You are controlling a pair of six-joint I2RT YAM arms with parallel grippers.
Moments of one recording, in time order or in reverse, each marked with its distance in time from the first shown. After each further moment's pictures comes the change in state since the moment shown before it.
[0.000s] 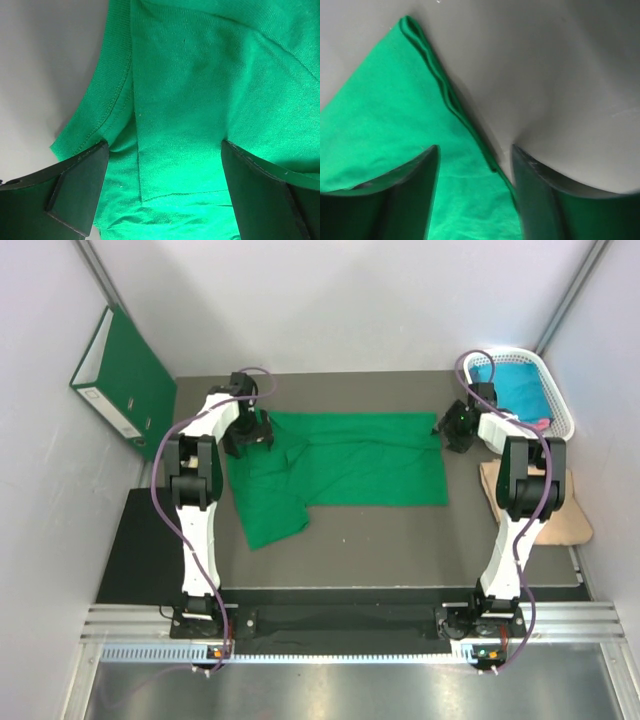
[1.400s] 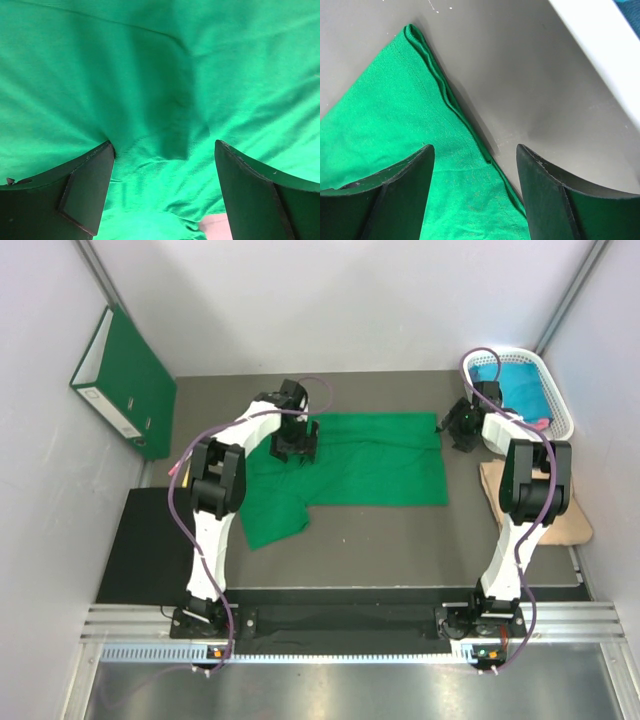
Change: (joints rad) left arm -0.253 -0.047 -0.066 0.061 0.138 0.120; right arm -0.011 -0.049 -0.023 0.002 0.018 -0.004
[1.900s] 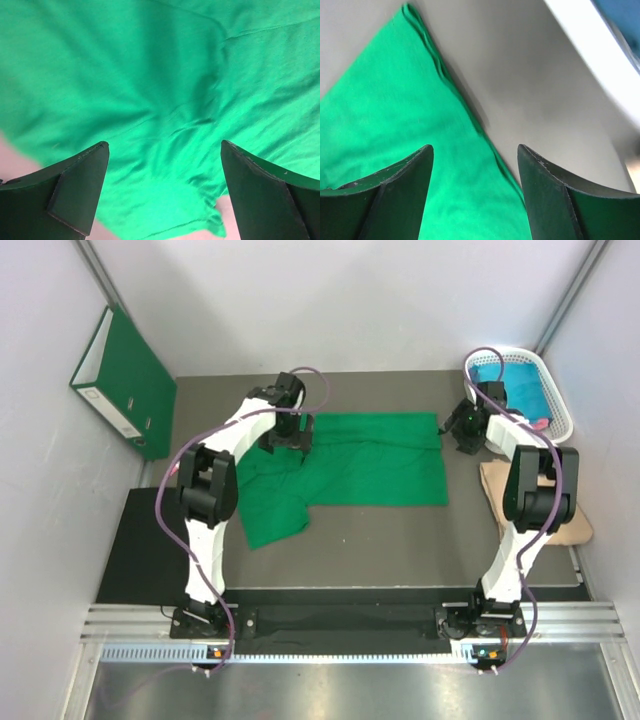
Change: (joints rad) left arm -0.018 -0.117 -0.036 -0.039 -0.157 0.009; right arm -0.005 -0.065 -0.035 -0.036 0.003 -0.029
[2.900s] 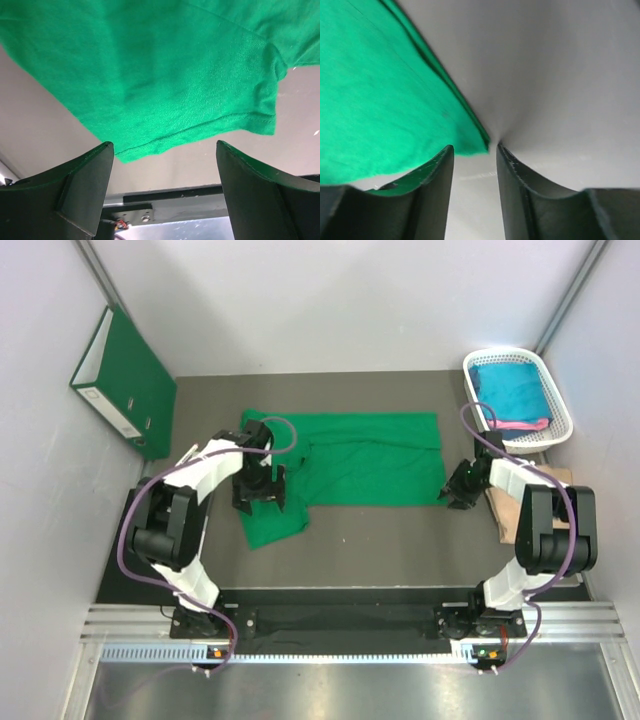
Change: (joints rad) left arm 0.062 -0.435 -0.647 -0.038 0.153 -0.106; right arm 0.013 -0.345 -0.512 -0.146 -0.063 -0.006
